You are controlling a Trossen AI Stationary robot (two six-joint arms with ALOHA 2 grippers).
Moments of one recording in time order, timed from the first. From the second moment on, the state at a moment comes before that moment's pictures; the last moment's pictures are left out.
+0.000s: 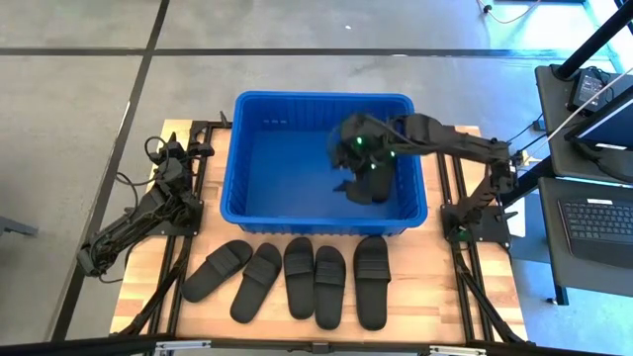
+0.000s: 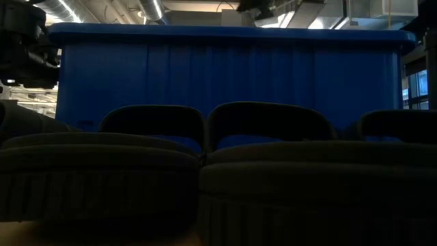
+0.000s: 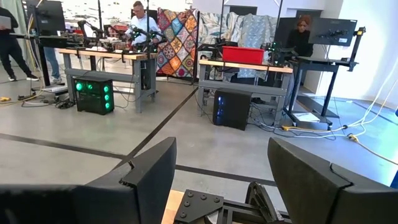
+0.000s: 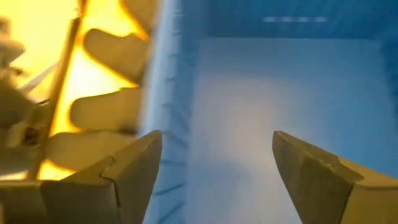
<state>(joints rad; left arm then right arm) 0.76 0.01 0.01 0.04 -1.03 -0.08 -0.08 1.71 1.96 -1.13 -0.19 -0.07</state>
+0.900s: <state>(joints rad) 0.76 0.01 0.01 0.04 -1.03 -0.08 0.77 1.76 1.96 -1.36 0.51 0.76</state>
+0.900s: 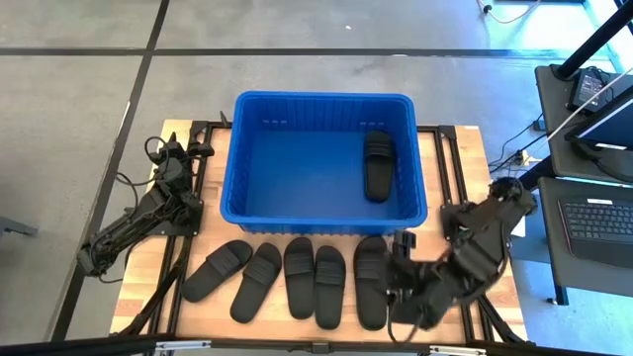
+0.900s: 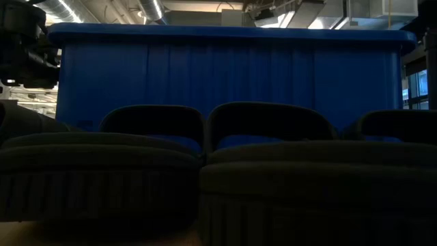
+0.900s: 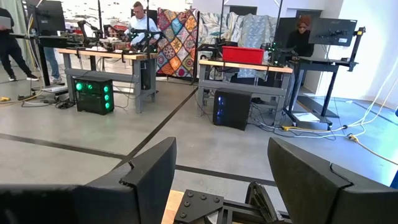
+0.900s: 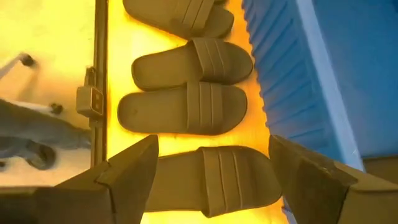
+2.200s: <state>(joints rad) 0.76 0.01 0.01 0.04 -1.03 -0.08 0.88 2.14 1.75 -1.38 0.58 0.94</state>
